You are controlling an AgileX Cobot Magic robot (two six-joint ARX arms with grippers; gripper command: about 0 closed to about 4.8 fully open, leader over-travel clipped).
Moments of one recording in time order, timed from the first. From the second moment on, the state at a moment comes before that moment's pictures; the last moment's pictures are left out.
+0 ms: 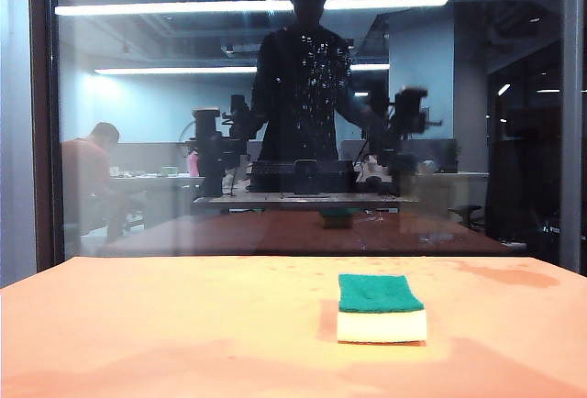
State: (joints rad) left arm 0.01 0.00 0.01 0.05 0.38 -0.04; right arm 0.03 0.01 0.30 -0.31 -0.02 0.08
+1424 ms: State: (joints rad) left arm 0.01 0.00 0.01 -0.10 0.60 -0.15; right arm 0.21 1.24 0.71 -0.41 -0.66 0.35
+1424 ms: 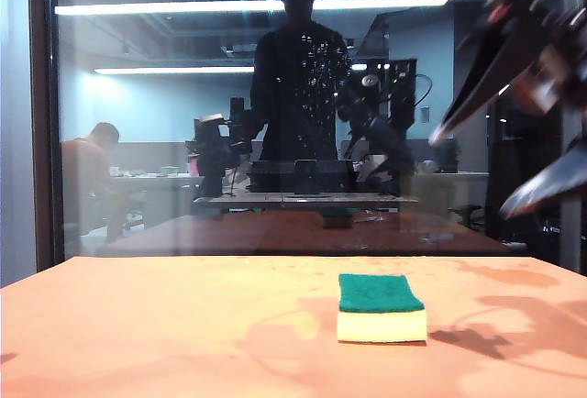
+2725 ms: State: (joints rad) left arm 0.01 0.00 0.01 -0.13 0.60 -0.15; right arm 0.37 1.86 1.03 -0.27 -0.47 0.45
